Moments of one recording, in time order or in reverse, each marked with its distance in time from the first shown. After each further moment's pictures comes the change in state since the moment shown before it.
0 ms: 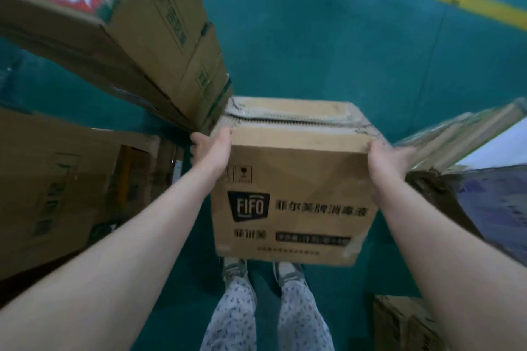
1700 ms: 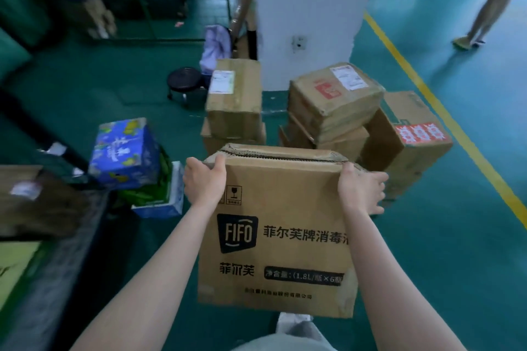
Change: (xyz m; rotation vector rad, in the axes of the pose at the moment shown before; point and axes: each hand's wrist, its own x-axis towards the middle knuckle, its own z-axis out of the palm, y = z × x) left_hand -0.505 -0.295 -0.245 -0.634 1.070 -0.276; right_hand -0.456 0.074 -0.228 -0.369 -0.615 -1.063
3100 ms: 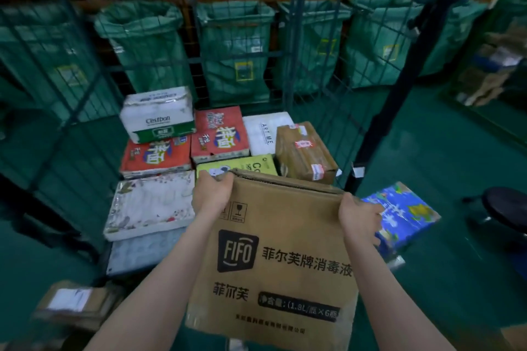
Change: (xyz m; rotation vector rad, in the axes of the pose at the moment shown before) left_hand 0.054 -0.246 -0.352 -0.215 0.898 -0.815; right_hand -0.393 -0.155 0.326 -0.365 -1.031 -0.736
